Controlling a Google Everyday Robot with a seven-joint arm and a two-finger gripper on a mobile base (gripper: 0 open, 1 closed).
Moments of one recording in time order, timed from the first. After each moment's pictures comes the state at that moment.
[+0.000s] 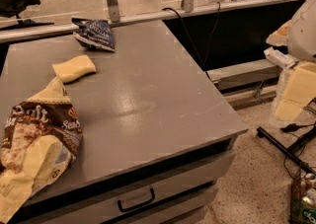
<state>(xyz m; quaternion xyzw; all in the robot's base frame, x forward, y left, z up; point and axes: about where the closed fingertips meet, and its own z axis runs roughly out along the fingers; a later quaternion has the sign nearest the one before) 0.438 -0.217 0.976 -0.60 0.78 -0.03 0.16</state>
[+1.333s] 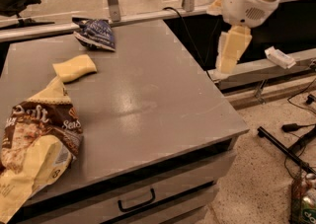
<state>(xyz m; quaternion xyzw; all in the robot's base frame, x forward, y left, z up) 0.567 -0.147 0.975 -0.69 0.69 -0.03 0.21</state>
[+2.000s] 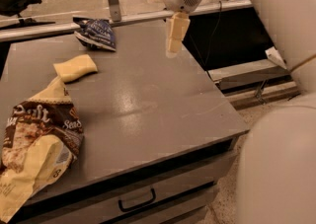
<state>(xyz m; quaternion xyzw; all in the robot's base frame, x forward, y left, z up) 0.665 -0.023 0.965 -0.79 0.56 0.03 0.26</state>
